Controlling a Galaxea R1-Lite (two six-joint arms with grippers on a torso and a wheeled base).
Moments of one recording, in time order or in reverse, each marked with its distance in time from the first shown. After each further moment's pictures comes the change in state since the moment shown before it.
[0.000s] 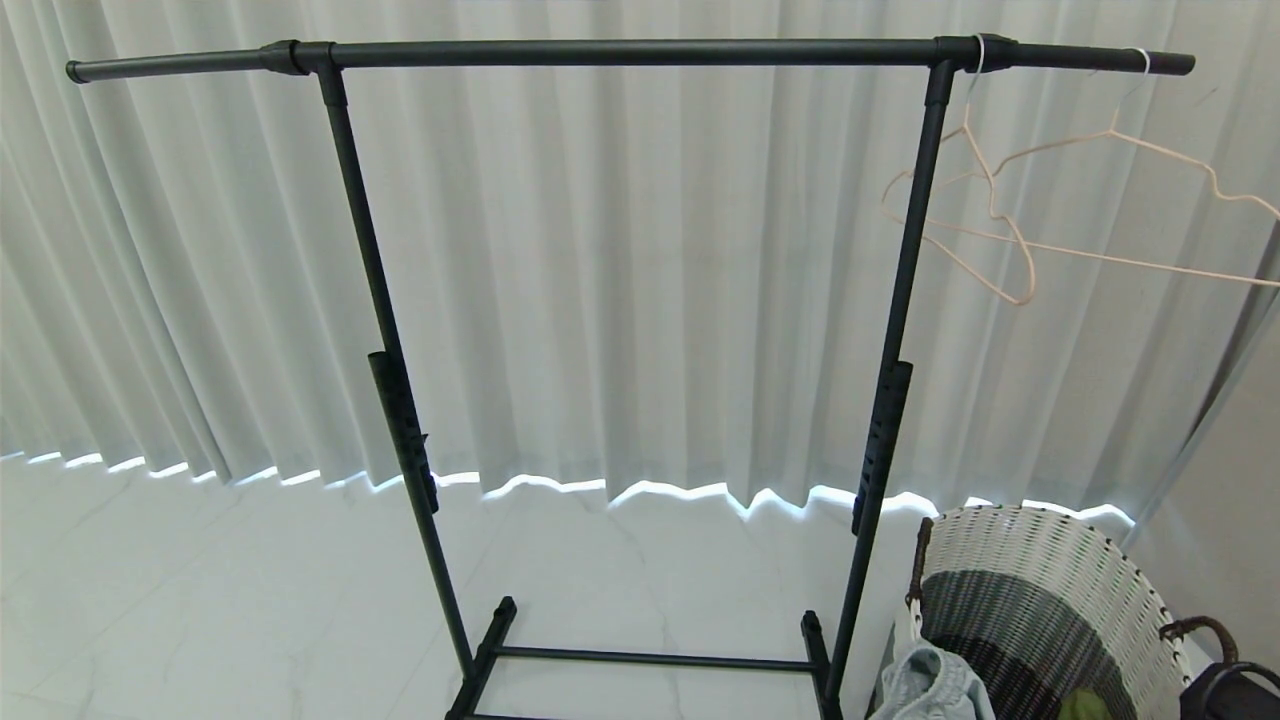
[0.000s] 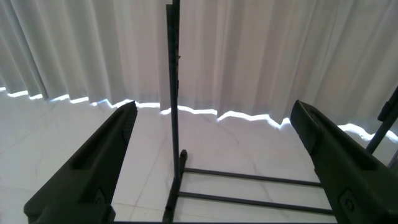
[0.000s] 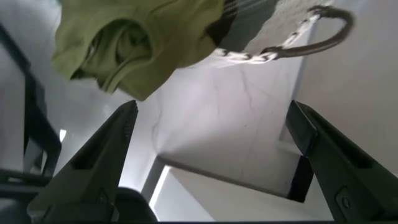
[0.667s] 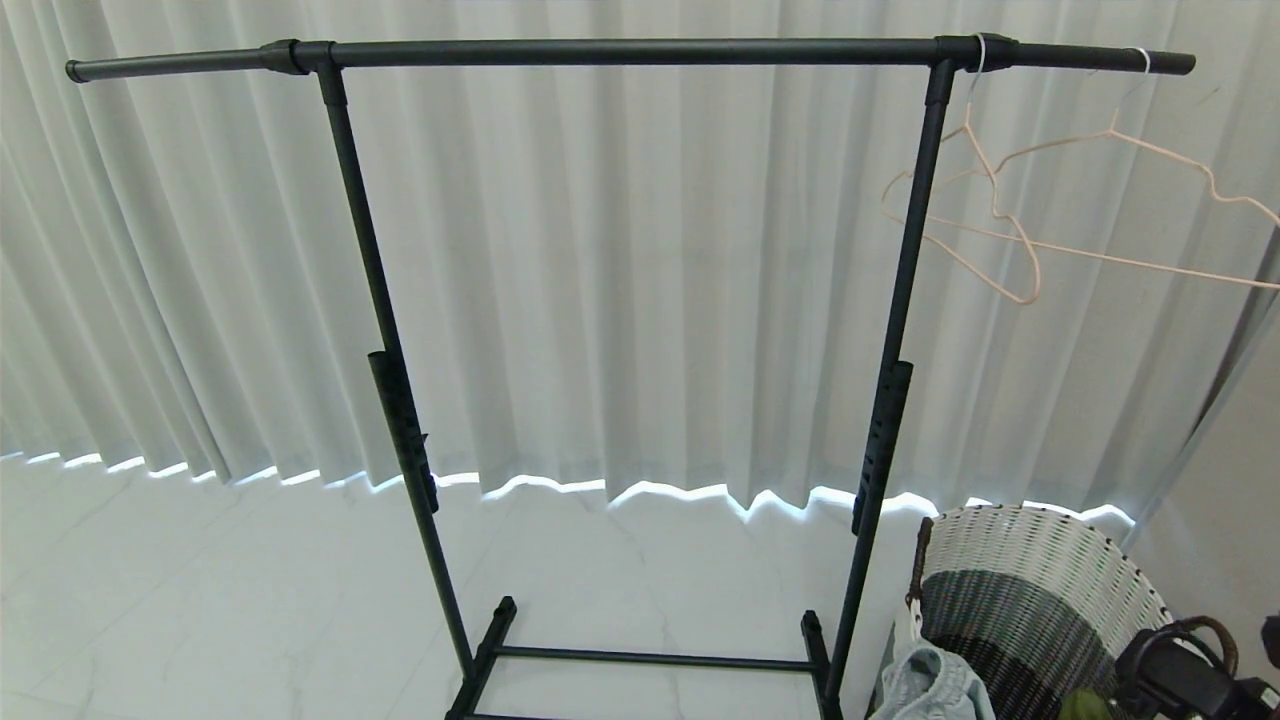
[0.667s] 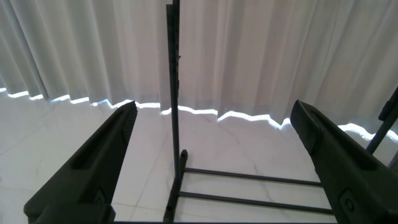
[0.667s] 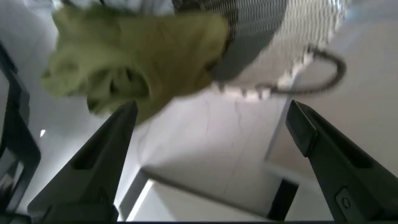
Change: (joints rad) left arm 0.000 0.000 0.000 0.000 0.000 0.004; right arm 0.086 0.260 -0.007 -0.279 0.003 -0.053
